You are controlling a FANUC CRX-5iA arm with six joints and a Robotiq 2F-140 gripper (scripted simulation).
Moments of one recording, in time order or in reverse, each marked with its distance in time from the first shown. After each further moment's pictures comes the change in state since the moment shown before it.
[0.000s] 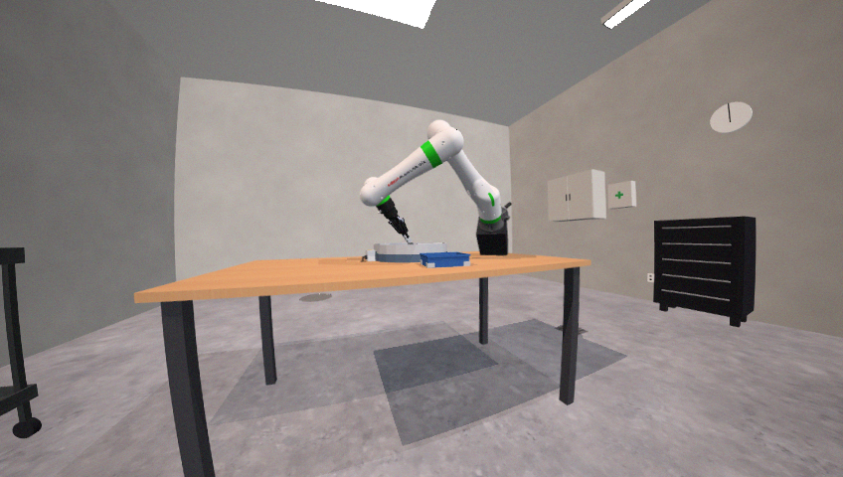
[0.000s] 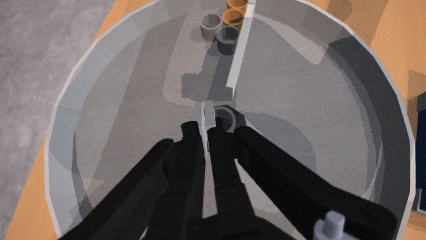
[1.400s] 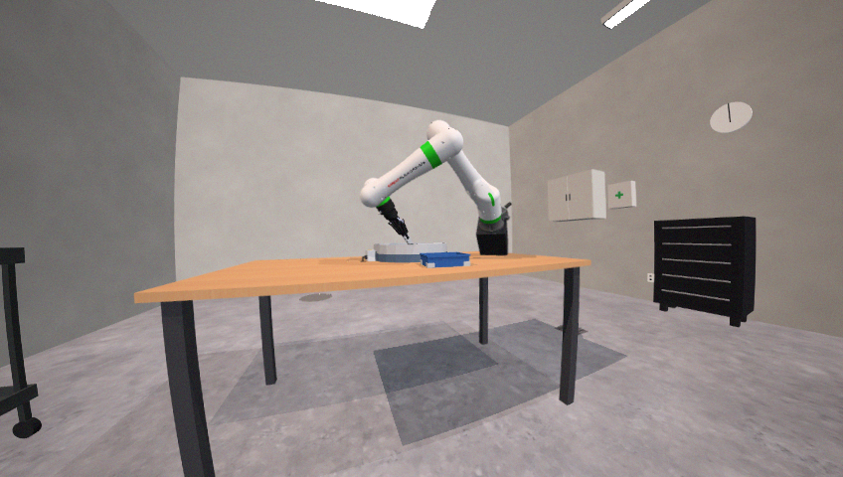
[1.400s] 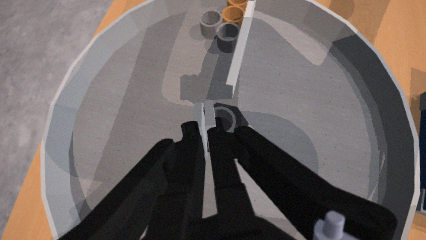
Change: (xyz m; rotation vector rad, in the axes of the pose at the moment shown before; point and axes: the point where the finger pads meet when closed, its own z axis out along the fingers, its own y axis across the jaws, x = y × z) arm -0.003 0.000 0.004 0.000 0.000 0.000
